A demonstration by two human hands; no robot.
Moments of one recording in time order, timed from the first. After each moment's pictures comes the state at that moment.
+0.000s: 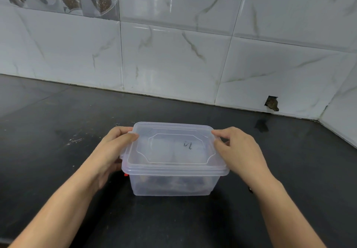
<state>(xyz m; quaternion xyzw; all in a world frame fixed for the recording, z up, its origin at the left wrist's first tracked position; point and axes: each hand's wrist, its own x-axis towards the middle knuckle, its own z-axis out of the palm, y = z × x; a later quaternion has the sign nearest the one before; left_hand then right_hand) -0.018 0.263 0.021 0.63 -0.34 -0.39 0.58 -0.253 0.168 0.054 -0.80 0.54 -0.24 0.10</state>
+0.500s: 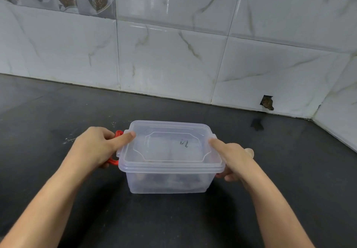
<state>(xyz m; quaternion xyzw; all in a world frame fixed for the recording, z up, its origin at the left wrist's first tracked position) -0.007 0.268 0.038 0.81 -0.40 -0.17 0.39 -0.256 0.187 0.062 -0.64 0.64 -0.19 0.39</state>
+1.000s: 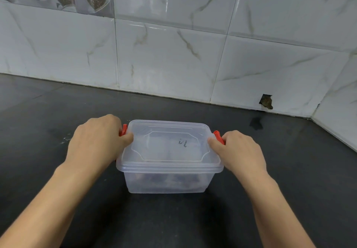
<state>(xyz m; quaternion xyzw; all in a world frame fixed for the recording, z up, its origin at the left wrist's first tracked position) -0.026 0.261 0.056 0.85 -0.48 0.10 0.20 -0.256 0.172 0.057 -0.75 0.63 -0.18 0.09</state>
